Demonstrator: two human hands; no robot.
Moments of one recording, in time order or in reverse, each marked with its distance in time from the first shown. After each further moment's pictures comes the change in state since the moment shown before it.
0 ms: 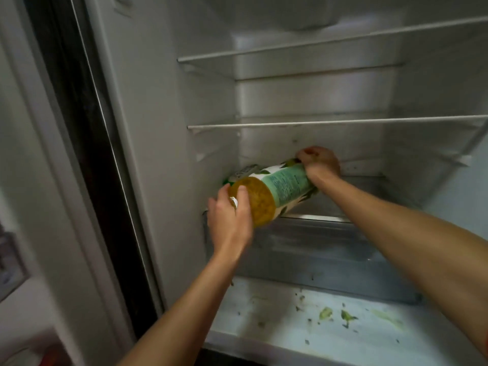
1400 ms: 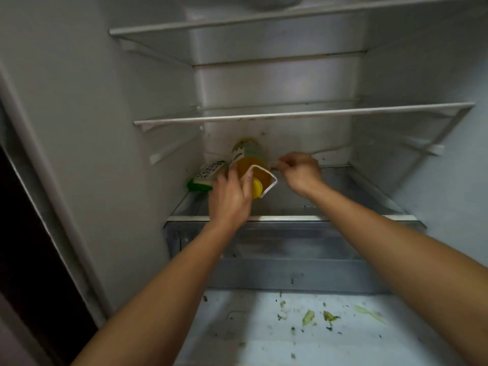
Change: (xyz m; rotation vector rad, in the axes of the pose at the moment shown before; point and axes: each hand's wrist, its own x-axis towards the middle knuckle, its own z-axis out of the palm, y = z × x) left_hand 0.062 -0.024 0.091 0.430 -0.364 0.270; right_hand -0.005 0.031 -0.009 -0.144 -0.045 -0.074
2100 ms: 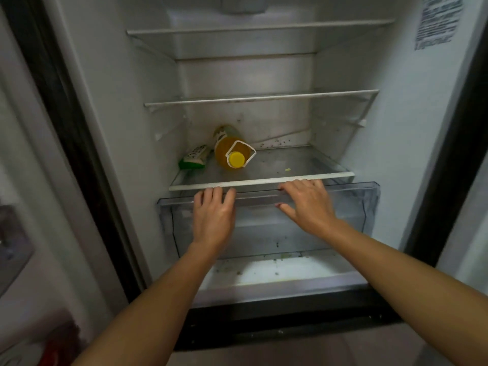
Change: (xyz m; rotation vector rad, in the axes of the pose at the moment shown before) left_hand -0.134 -0.038 -0.042 0.425 0.188 0.524; right_hand -0.197 0.018 -0.050 -0.781 0.081 -0.447
